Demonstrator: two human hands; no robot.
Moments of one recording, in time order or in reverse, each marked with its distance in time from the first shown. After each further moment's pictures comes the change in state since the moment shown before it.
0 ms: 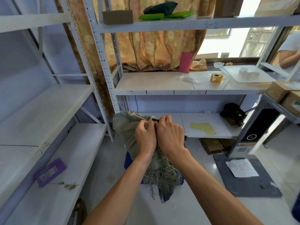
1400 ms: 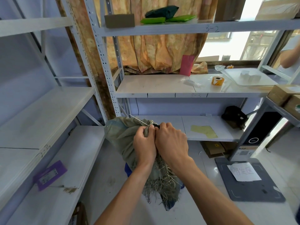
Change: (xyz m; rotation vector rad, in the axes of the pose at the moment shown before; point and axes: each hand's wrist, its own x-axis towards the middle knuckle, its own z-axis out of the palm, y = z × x) left_hand -0.009 -0.007 -0.011 0.006 0.047 0.097; right_hand -0.011 -0.004 -0.013 0.095 0.027 -0.004
